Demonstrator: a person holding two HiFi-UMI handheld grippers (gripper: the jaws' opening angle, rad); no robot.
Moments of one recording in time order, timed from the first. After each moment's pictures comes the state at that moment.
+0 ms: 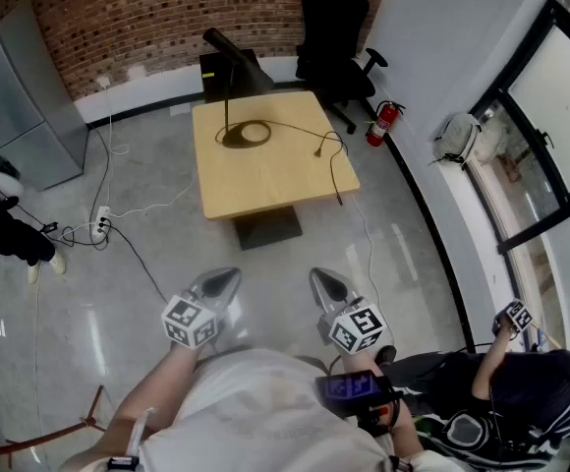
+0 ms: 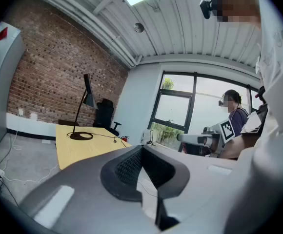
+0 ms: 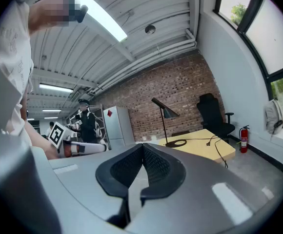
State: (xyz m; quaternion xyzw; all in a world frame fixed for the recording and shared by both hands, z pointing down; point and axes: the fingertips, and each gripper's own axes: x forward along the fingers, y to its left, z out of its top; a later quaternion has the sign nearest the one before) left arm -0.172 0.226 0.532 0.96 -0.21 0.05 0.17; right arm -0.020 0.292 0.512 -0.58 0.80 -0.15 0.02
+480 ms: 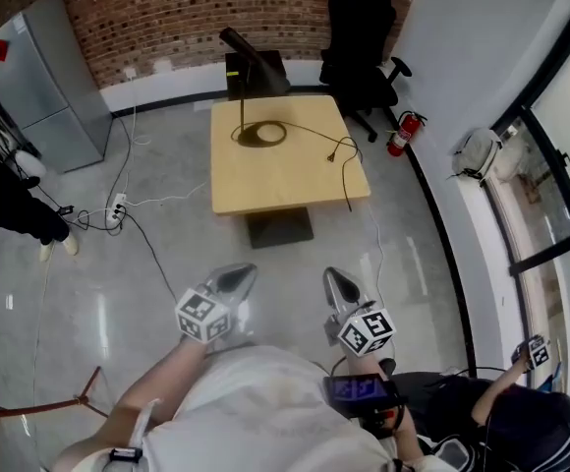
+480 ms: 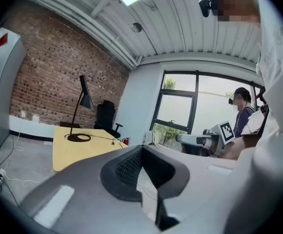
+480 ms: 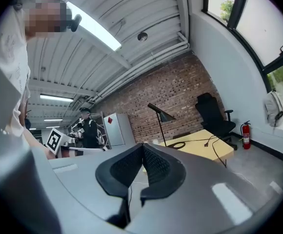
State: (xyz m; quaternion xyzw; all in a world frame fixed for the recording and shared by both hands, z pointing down) left arm -0.121 0.247 0.519 0.96 -0.23 0.04 0.17; right arm 0.032 0.306 0.503 -0.58 0.80 -0.16 0.06
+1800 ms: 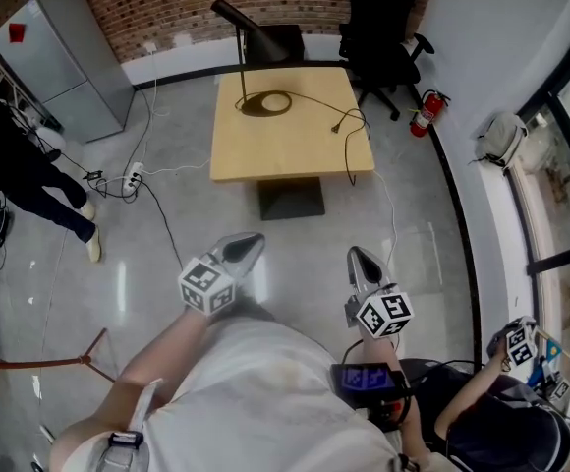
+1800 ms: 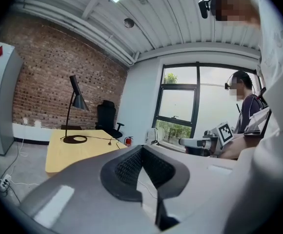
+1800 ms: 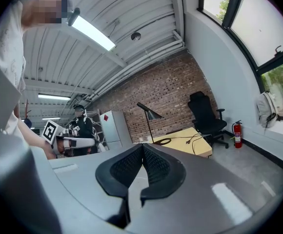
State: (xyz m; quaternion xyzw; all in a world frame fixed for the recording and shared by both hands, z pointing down) left arm -0.049 0.273 0.516 0.95 -0.26 0.06 0.14; right arm 0.143 0.340 0.531 -0.59 0.79 -0.17 0.05
